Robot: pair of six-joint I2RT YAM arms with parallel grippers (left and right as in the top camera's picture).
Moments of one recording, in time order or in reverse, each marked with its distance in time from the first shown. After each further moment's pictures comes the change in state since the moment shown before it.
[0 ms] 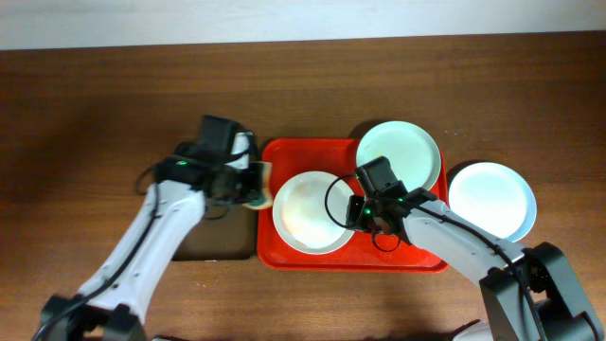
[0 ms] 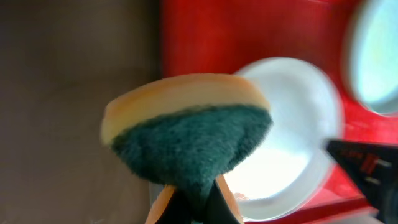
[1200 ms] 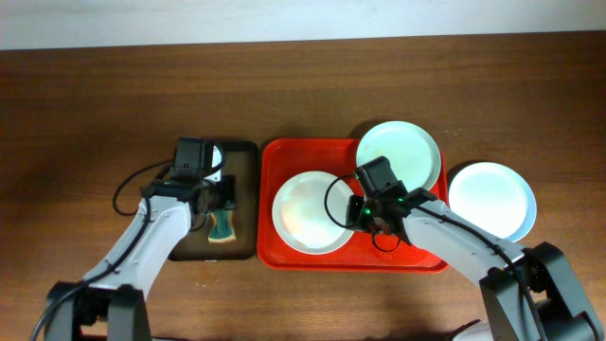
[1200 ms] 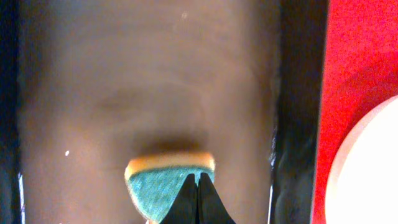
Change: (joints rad) left arm 0.106 0.025 -0.225 0.293 -0.173 0.142; right arm 0.000 0.000 0.000 0.002 -0.003 -0.004
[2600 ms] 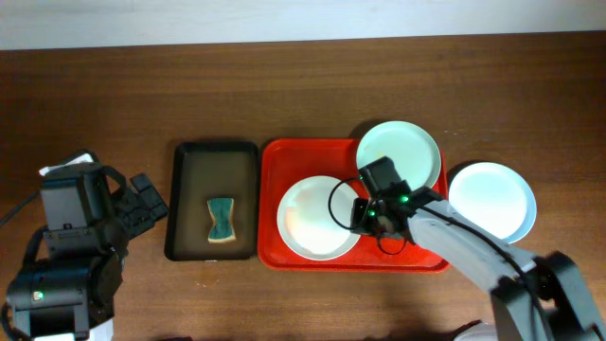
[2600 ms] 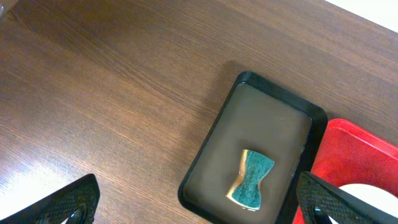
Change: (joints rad) left arm 0.227 -0.580 0.380 -0.667 -0.270 -0.178; right arm -0.020 -0.059 0.032 -0.135 -0.007 -0.010
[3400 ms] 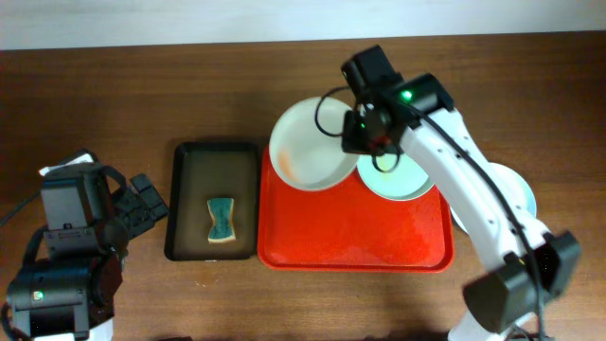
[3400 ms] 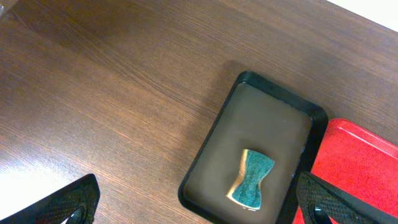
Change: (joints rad) left arm 0.000 0.000 0.000 0.000 -0.001 0.000; right arm 0.009 0.286 1.006 -0.724 0.185 -0.091
